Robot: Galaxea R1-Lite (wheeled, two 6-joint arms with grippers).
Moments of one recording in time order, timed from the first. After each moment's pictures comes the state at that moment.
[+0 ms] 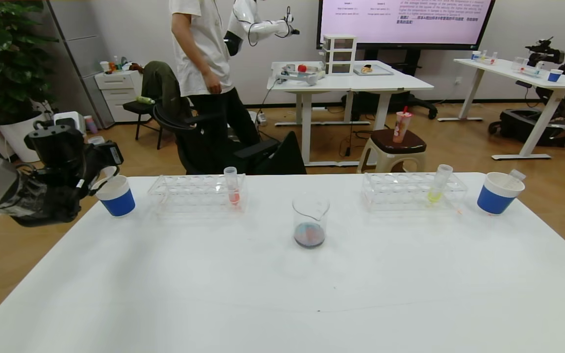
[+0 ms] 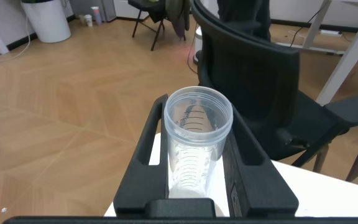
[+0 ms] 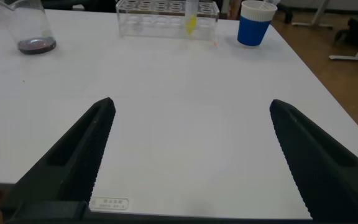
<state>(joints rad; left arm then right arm) 0.23 2.27 -1.34 -0.96 0.15 -0.01 0.00 0.00 0.00 0.00 0.01 -0.02</state>
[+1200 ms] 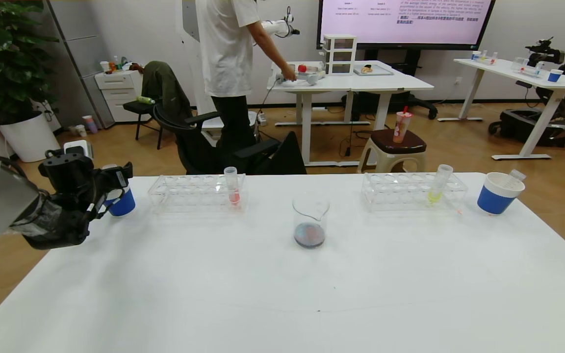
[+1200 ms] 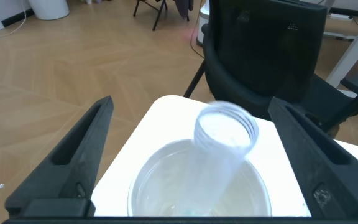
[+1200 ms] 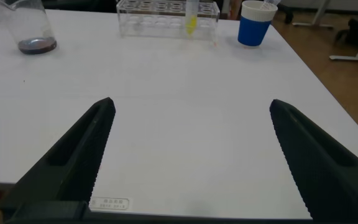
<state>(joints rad) 0.25 2.36 -1.25 -1.07 0.15 -0.04 0.00 0.00 0.00 0.00 0.01 -0.02</state>
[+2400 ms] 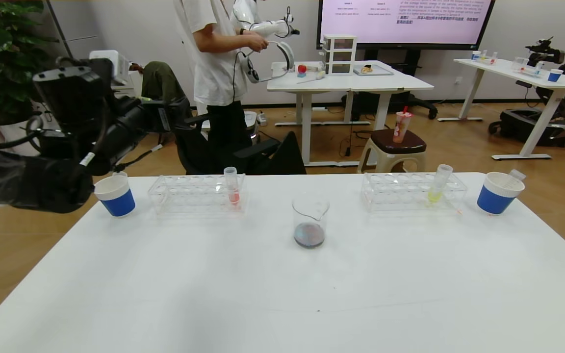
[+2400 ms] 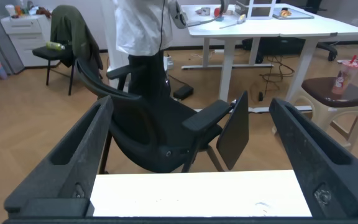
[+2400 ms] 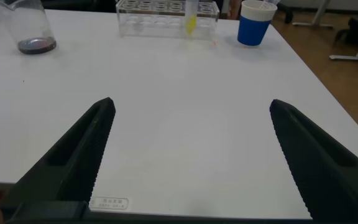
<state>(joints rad) -0.13 1.87 -1.18 -0.84 0.14 0.02 0.00 0.00 0.00 0.00 0.01 -0.02</state>
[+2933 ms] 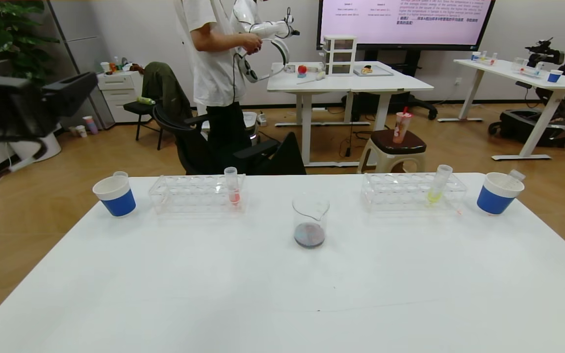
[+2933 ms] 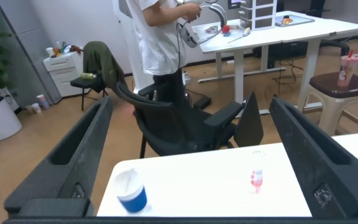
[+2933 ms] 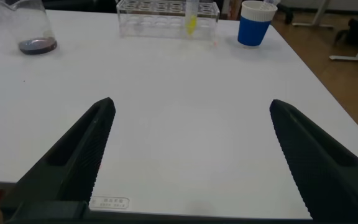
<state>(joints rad) -0.14 1.21 -0.84 -0.58 0.14 0.18 0.00 0.00 0.00 0.00 0.01 -0.02</state>
